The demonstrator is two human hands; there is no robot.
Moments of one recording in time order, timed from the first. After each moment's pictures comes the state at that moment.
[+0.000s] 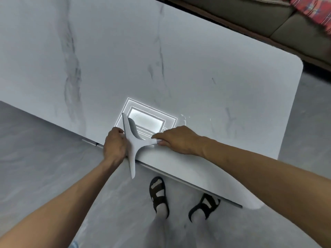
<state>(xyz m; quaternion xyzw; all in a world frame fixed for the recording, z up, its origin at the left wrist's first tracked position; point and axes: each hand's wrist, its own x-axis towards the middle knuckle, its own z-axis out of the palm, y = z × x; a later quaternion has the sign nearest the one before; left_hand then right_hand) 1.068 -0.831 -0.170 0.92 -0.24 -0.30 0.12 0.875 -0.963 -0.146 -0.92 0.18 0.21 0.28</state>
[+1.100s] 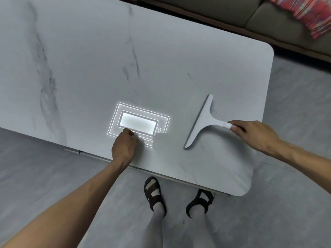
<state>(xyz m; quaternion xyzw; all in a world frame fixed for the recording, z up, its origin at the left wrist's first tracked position) 0.992 -0.867 -0.177 0.88 -0.32 -0.33 0.09 0.620 -1.025 -0.108 -0.79 0.55 0.18 0.22</state>
